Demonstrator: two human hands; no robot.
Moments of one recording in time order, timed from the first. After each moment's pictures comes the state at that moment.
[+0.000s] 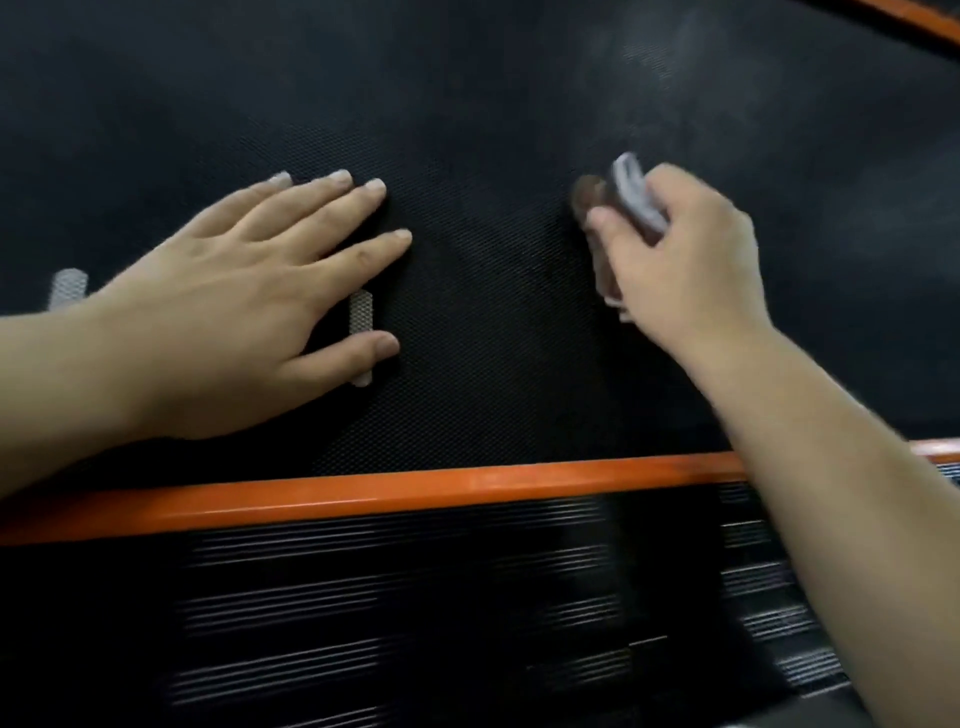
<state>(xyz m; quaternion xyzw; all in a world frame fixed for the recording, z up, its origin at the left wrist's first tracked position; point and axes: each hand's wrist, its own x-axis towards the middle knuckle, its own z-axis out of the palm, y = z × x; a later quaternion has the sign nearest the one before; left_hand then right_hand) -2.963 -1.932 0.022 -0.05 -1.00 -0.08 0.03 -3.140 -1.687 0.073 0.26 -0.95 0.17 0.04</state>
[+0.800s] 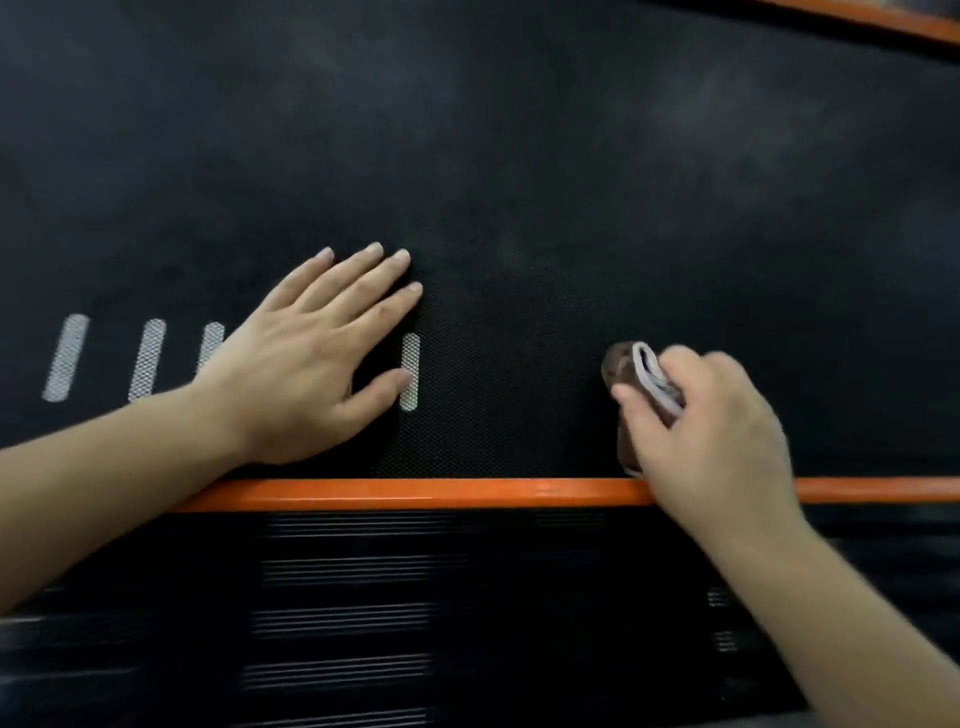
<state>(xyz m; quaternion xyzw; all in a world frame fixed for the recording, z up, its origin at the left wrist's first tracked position) -2.942 -1.929 0.030 -0.01 -1.00 -0.09 0.02 -3.059 -1.637 0.085 0.22 -0.97 0.14 -0.01</state>
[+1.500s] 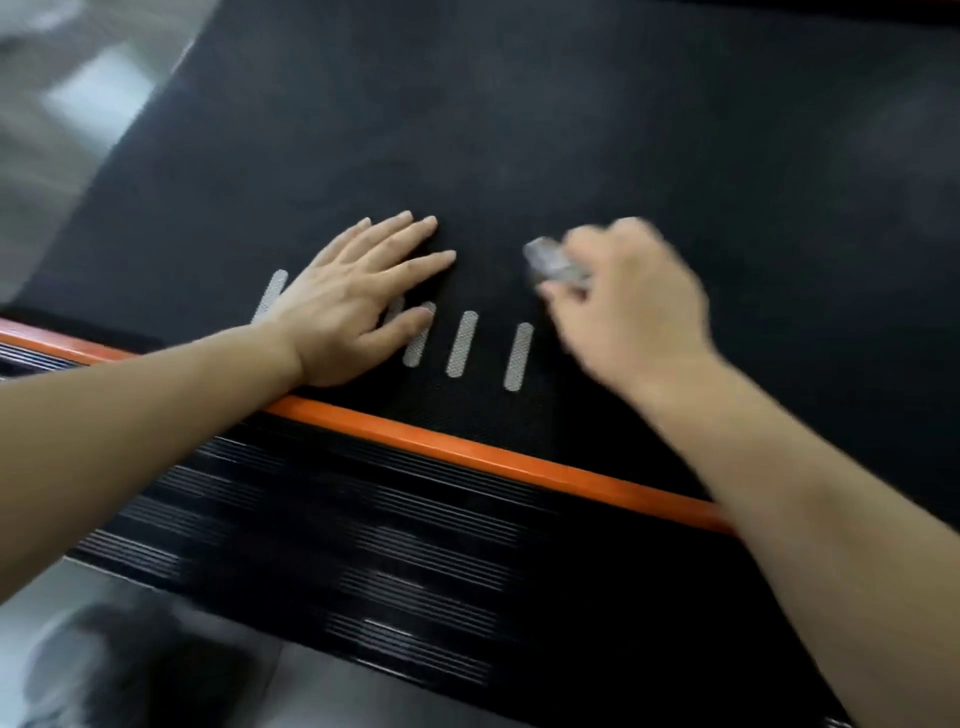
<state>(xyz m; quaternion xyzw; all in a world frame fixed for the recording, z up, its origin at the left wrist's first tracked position) -2.901 -1.977 0.038 0.11 -0.99 -0.11 0.00 -3.084 -1.774 0.068 0.43 -0.89 0.17 -0.03</state>
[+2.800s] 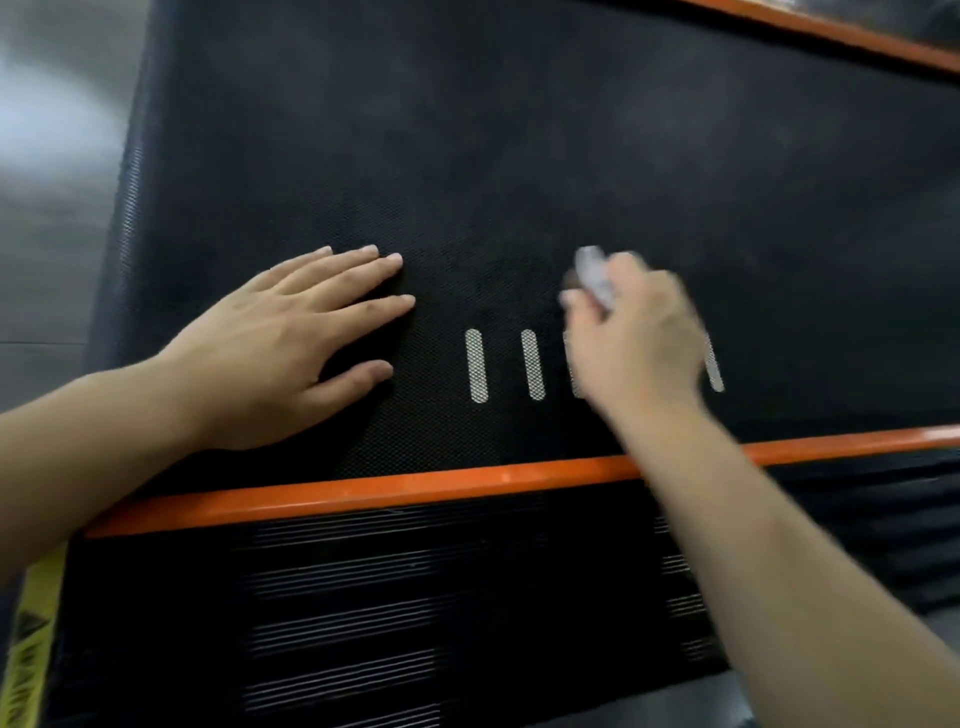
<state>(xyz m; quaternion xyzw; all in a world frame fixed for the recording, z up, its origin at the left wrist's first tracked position) -2.795 -2.183 0.029 -0.10 -0.98 -0.15 0.03 -2.933 -1.927 0.067 0.14 -0.98 0.11 0.05</state>
